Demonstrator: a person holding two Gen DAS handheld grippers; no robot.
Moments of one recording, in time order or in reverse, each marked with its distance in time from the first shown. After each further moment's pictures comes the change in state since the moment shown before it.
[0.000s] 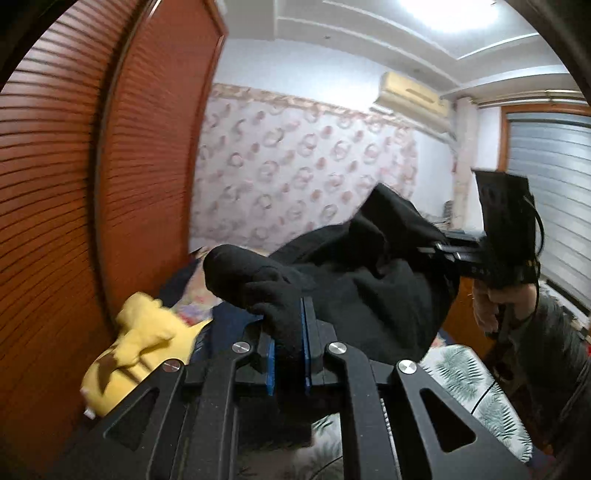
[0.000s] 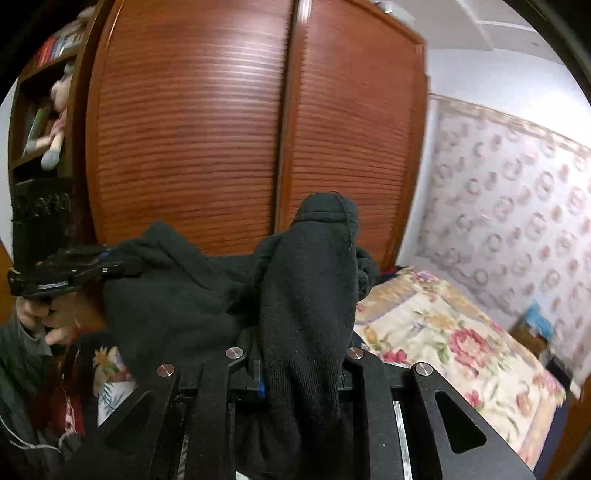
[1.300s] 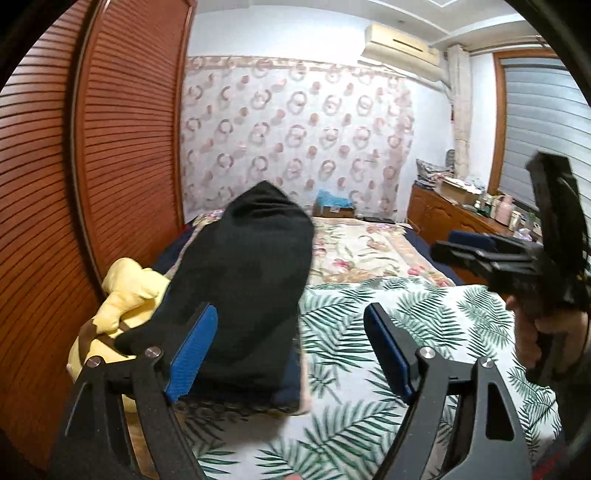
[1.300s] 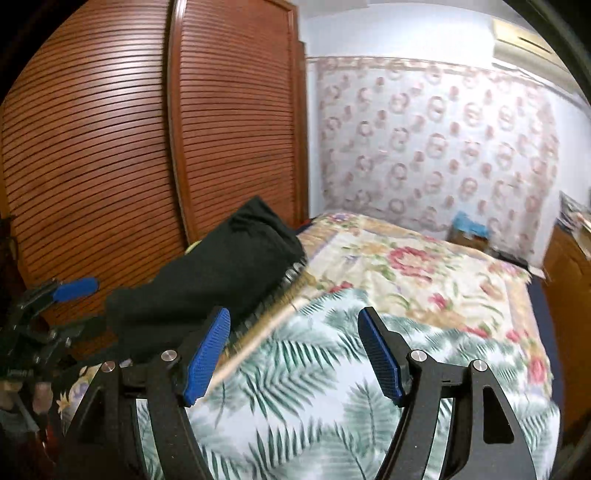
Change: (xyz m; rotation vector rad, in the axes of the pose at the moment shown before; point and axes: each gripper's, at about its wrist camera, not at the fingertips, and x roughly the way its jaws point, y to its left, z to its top) left arm 0.059 -0.056 -0.081 0.118 0.114 0.014; right arm 0.073 0.092 -0.090 0.355 0.025 -0.384
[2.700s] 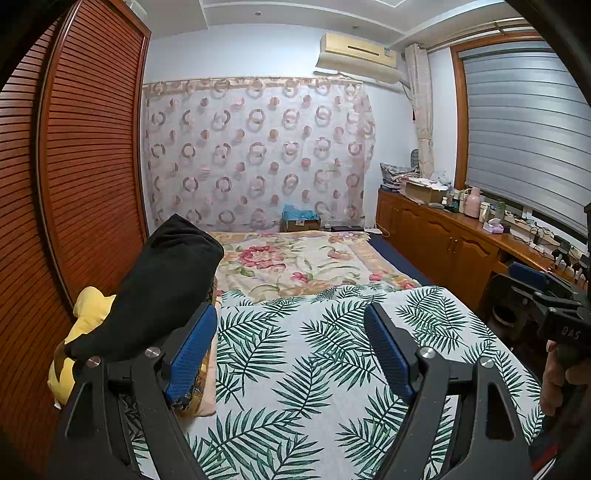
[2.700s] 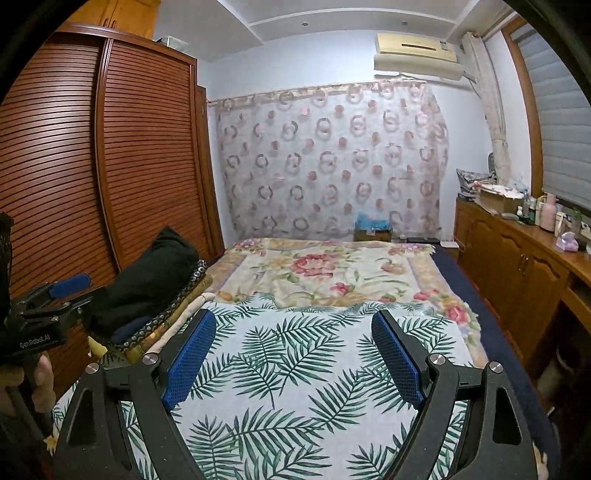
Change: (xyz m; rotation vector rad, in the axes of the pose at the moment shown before) left arm -0.029 -0.104 0.009 0.090 -0.061 -0.078; right arm -0.143 0.057 -0.072 0.215 -0.146 -0.319
